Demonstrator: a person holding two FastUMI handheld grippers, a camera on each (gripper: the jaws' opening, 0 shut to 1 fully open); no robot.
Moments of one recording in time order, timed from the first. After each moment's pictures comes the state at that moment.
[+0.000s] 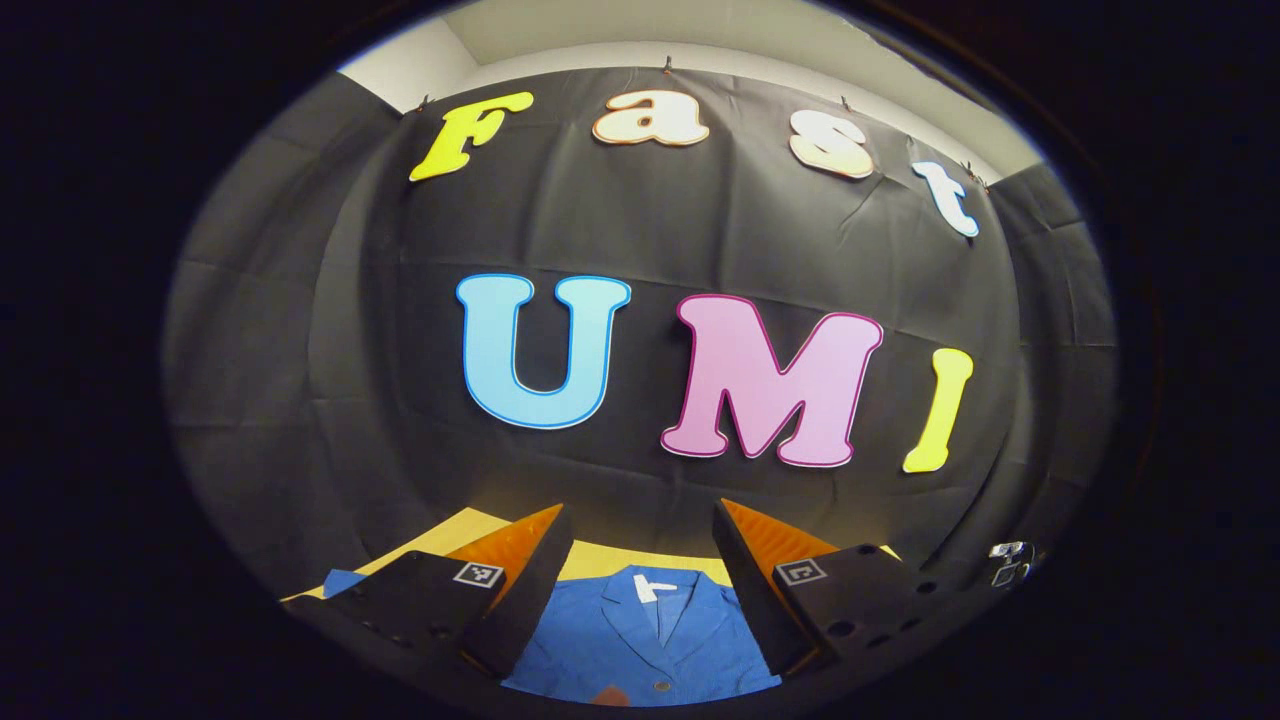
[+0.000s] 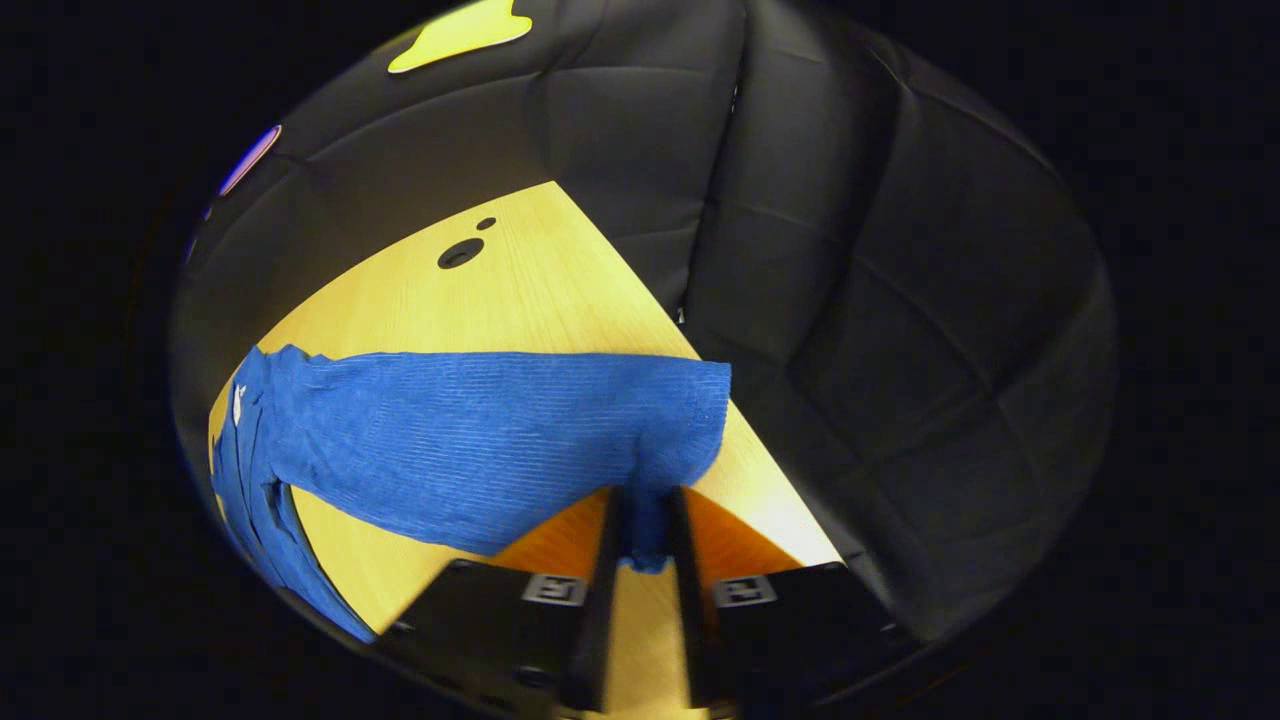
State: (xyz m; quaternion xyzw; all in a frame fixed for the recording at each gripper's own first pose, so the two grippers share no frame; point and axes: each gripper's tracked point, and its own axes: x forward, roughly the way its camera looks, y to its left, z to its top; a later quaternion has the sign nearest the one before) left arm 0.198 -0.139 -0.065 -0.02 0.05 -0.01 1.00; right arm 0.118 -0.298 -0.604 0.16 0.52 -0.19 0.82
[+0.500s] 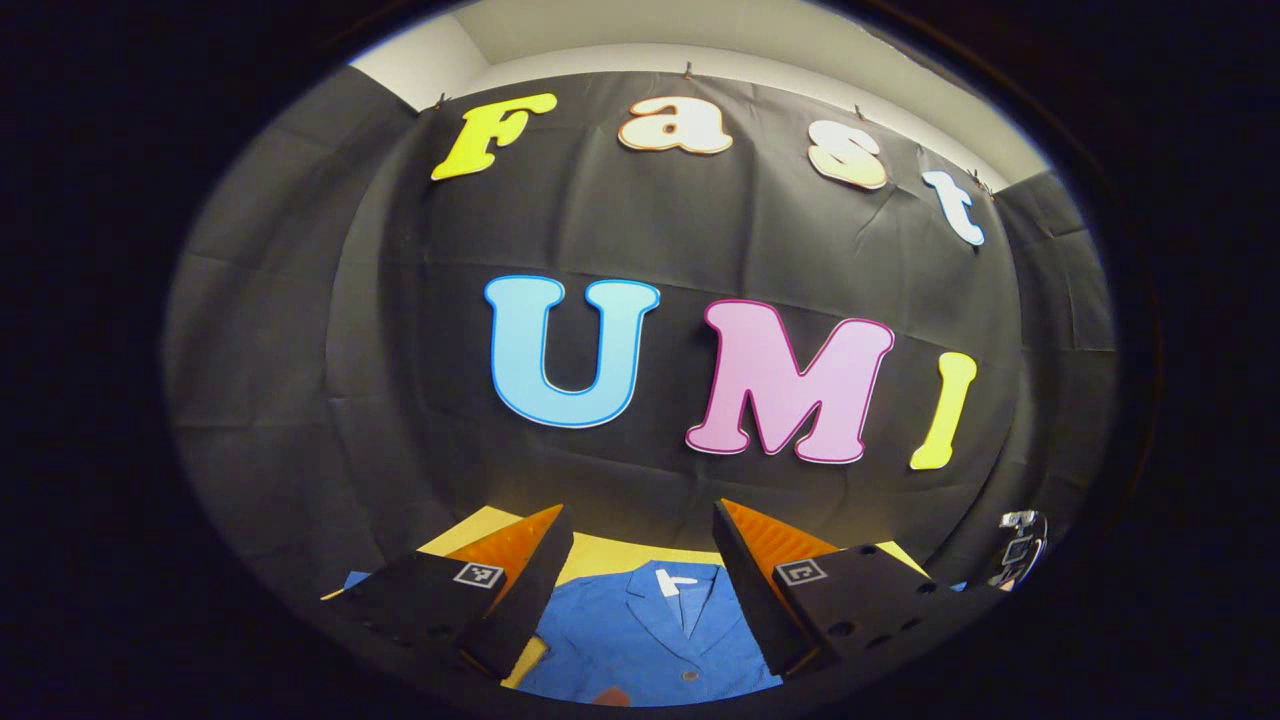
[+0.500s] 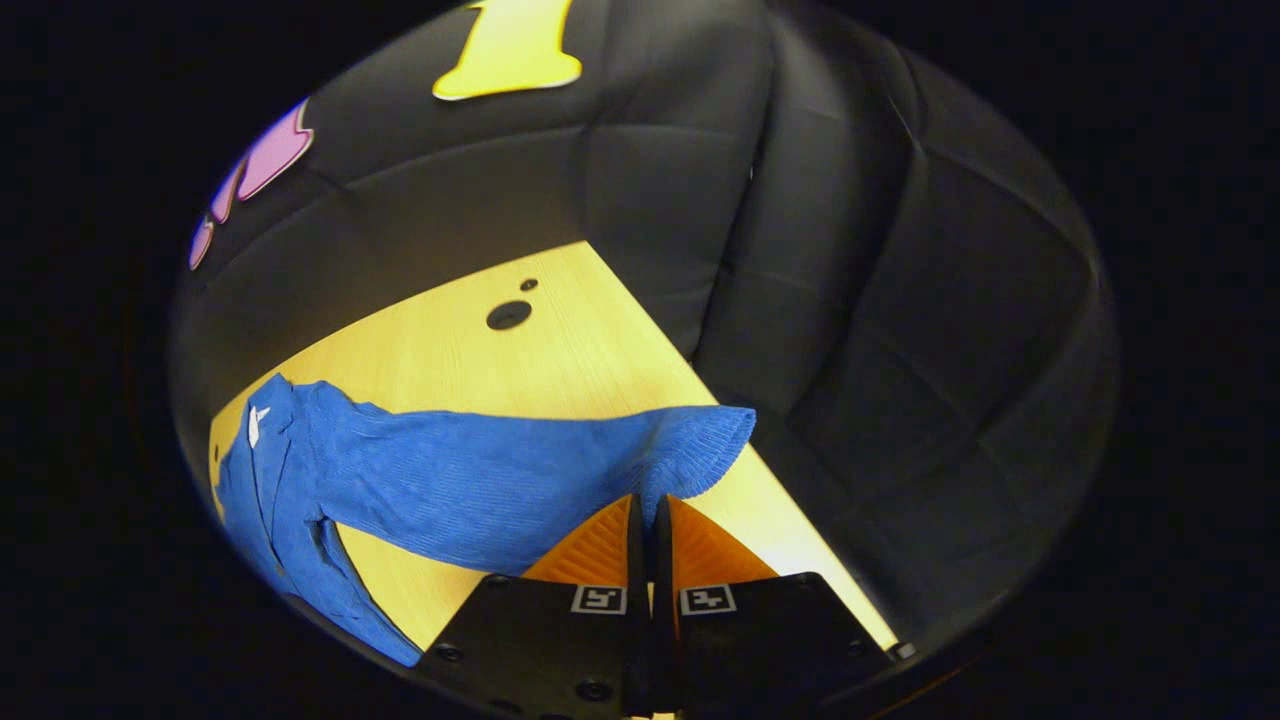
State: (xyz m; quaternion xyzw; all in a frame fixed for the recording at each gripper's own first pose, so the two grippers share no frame) left arm 0.170 -0.080 -0.069 -0.03 0.06 0.00 1.00; right arm 0.160 -0.279 -0.507 0.07 0.45 -0.20 0.87
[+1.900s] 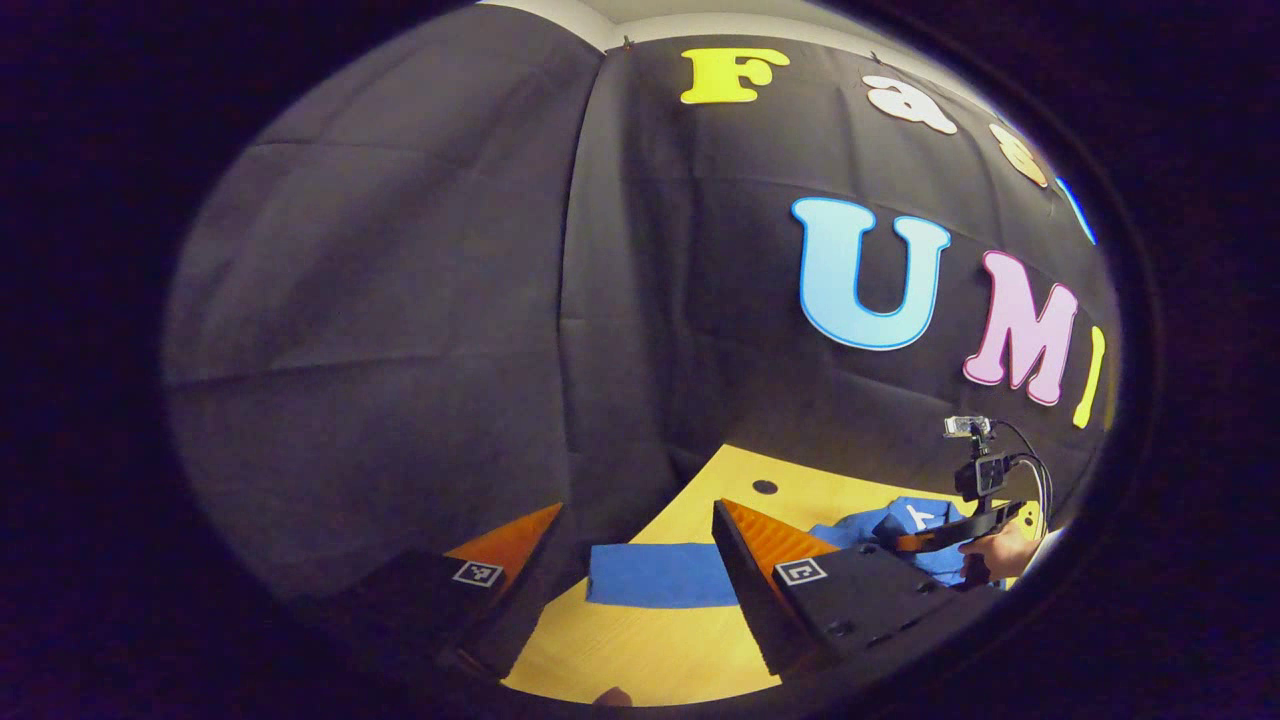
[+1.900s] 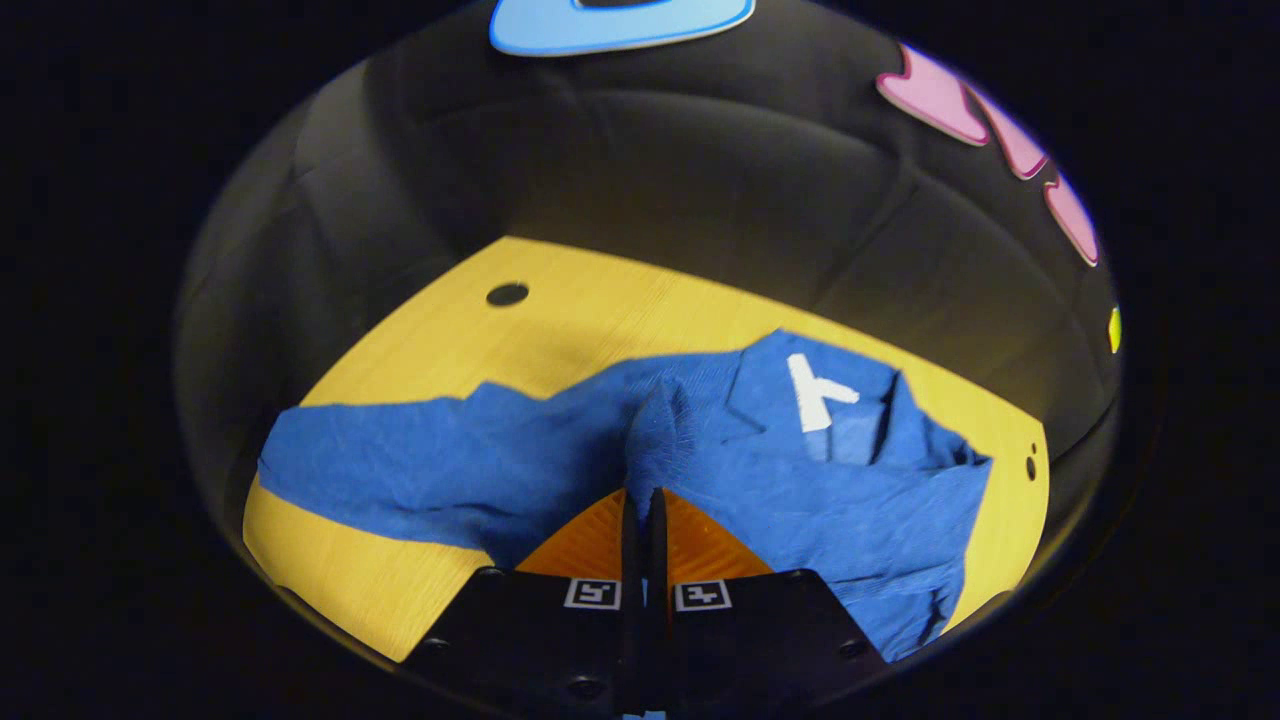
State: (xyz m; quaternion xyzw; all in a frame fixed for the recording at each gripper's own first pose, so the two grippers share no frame) left arm 0.096 0.307 -0.226 -0.07 0.15 0.20 0.97; right arm 0.203 0.362 -0.458 -0.06 0.46 0.19 0.86
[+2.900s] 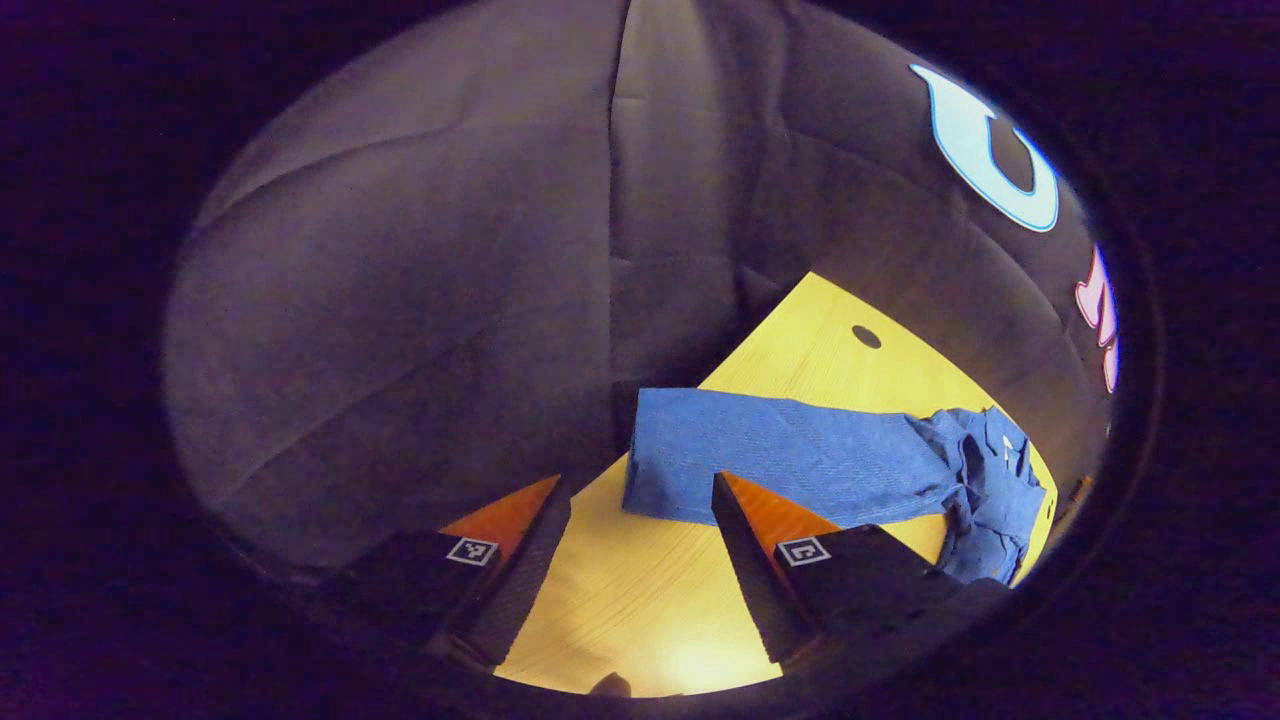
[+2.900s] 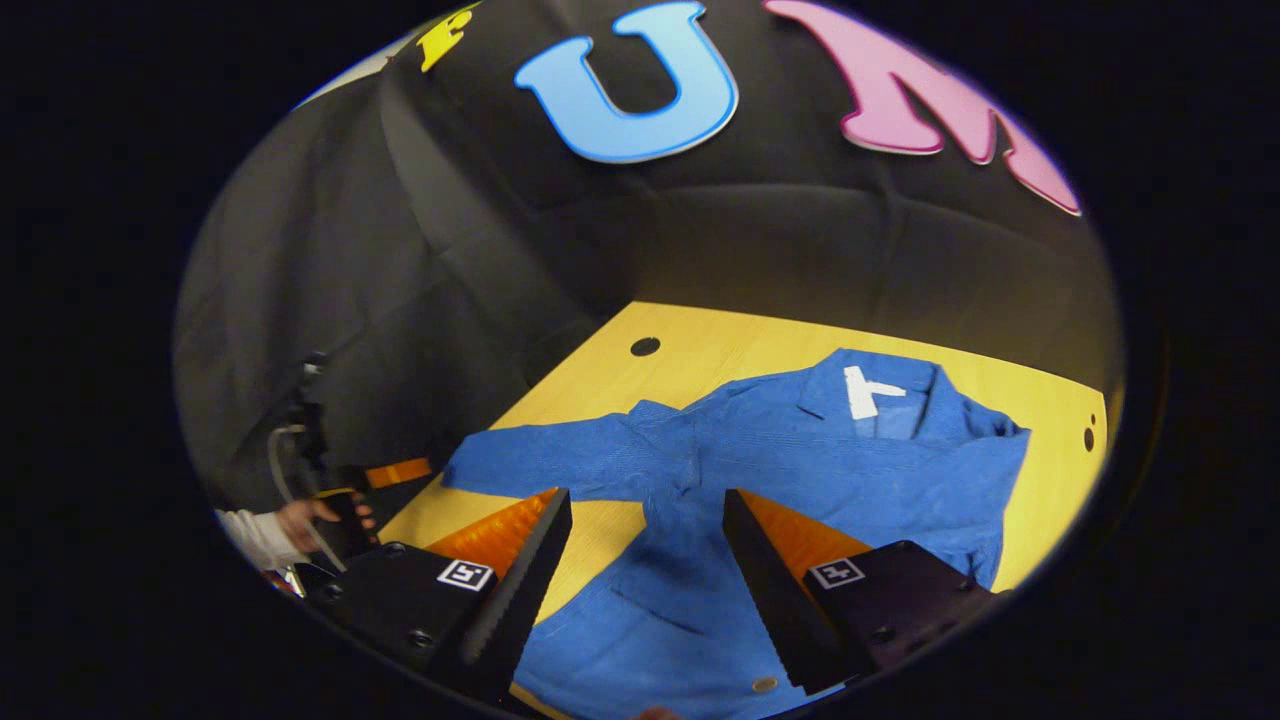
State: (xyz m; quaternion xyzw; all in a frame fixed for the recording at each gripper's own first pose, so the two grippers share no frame) left arm 0.148 0.339 -0.411 -0.17 0.40 0.21 0.87; right arm 0.106 0.300 -0.292 0.11 0.38 0.33 0.86
